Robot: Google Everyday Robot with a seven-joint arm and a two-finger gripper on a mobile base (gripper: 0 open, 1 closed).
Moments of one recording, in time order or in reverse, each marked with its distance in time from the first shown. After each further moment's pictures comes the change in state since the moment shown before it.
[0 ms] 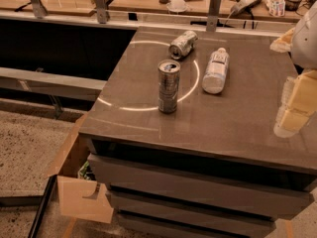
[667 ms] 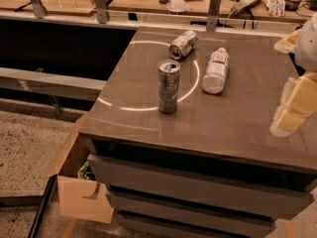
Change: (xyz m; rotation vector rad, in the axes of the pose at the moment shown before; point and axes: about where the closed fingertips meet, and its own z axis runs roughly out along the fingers) arm 0.003 -0.003 0.003 0.026 -0.058 0.059
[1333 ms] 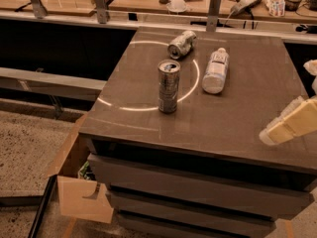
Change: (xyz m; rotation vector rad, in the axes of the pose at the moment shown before) arm 0.029 0.005 0.016 0.169 -0.202 0.344
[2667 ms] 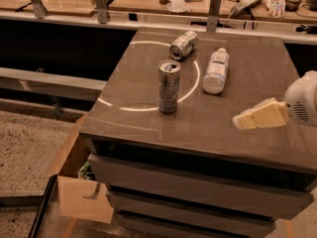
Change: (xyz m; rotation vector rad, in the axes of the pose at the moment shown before) arm 0.002 -0.028 0.051 0.273 -0.093 0.268
